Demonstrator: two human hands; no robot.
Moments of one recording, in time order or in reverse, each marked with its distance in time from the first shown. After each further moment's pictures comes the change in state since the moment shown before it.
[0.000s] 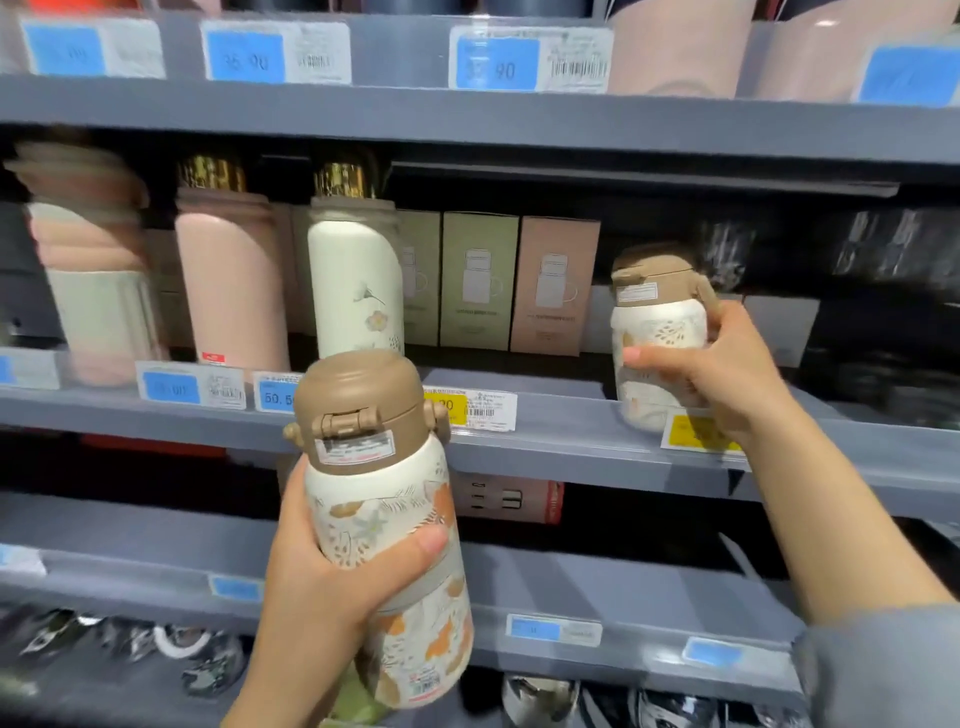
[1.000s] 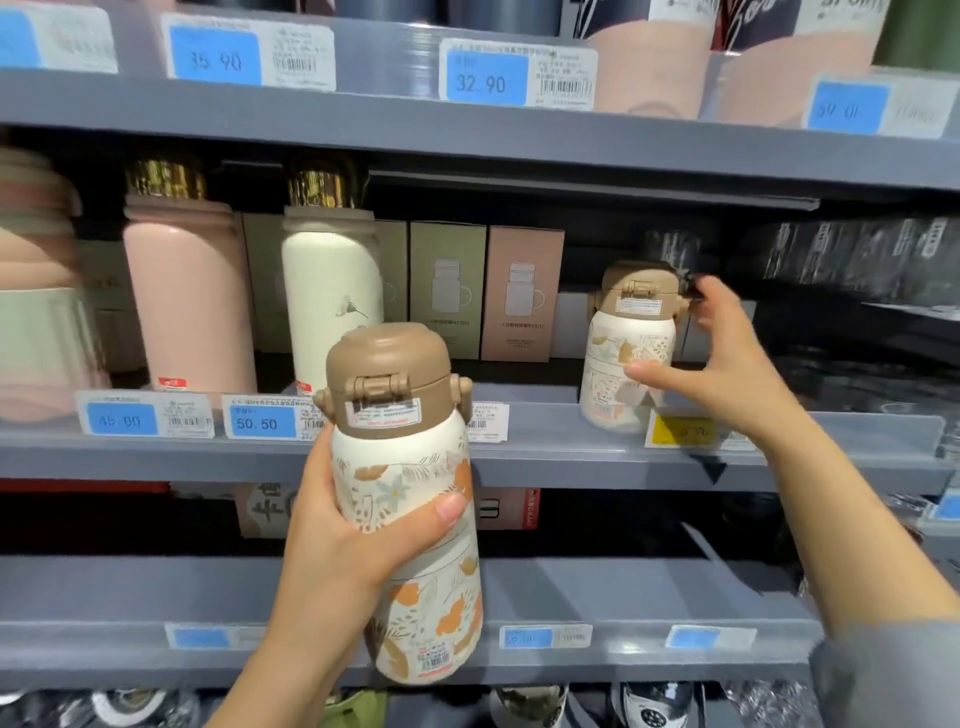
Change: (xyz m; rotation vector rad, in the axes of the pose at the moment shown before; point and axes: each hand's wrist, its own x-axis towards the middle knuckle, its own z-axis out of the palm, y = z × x) left_hand 0.035 0.006 -0.001 -0.109 -0.208 -0.006; right_hand -0.016 -0.004 -0.020 -0.505 0.024 -0.170
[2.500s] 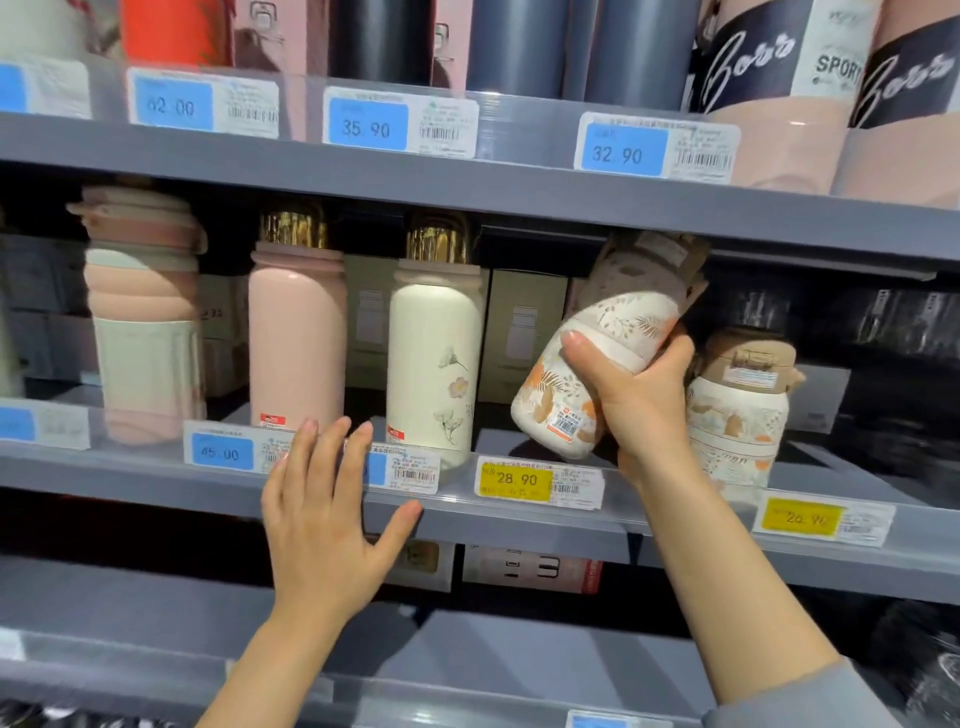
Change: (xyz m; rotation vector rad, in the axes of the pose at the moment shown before) left_hand 0.075 -0.065 -0.107 1.440 0.368 0.560; right_hand 0.015 -0.114 0.122 0.815 0.155 0.180
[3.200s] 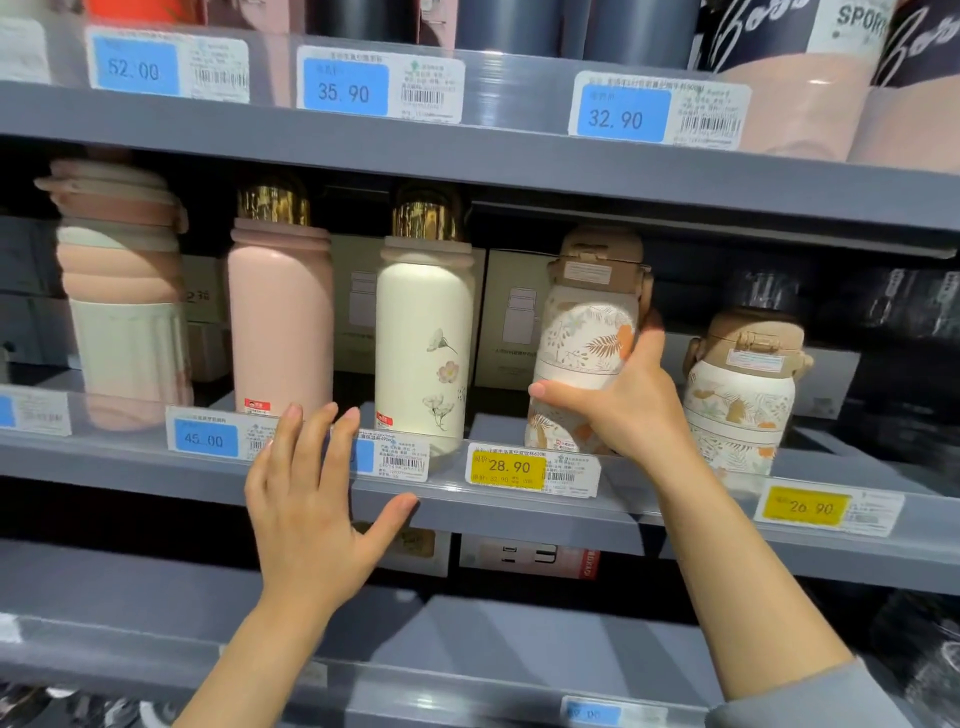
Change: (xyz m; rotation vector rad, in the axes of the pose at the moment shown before) left_hand 0.001 0.001 0.002 0.031 -0.009 -0.014; right_hand 0.005 0.008 -0.013 -0.724 -0.158 -0.056
